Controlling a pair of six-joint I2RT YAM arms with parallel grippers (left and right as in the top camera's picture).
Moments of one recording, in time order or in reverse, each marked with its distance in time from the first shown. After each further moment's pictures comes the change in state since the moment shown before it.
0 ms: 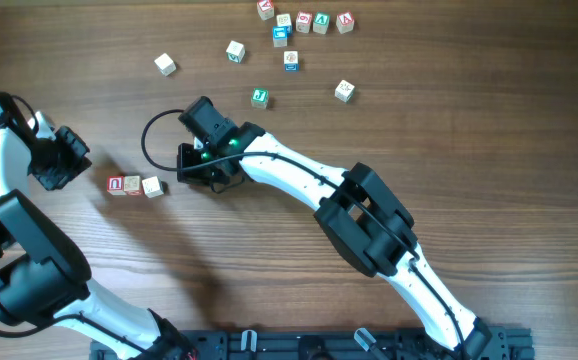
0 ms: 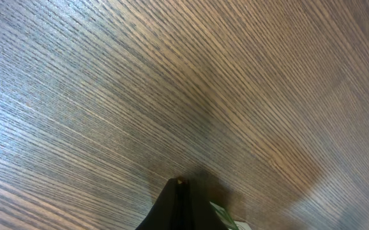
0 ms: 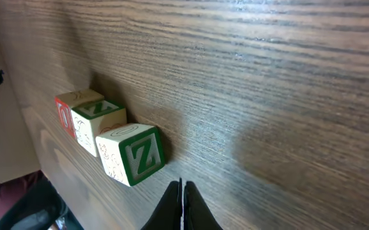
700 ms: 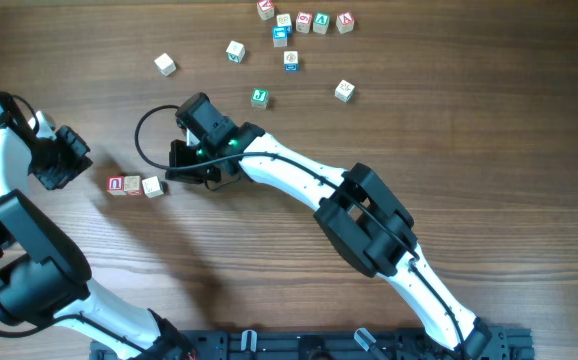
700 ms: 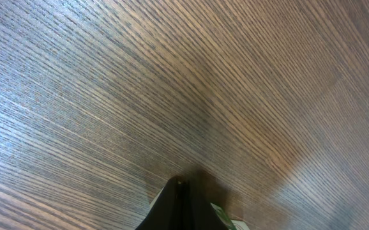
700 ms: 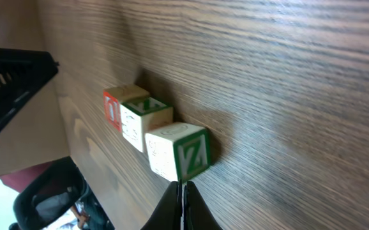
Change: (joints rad) left arm 0.000 0.000 0.000 0.000 0.008 0.000; right arm 0.000 0.000 0.000 0.106 -0.077 0.019
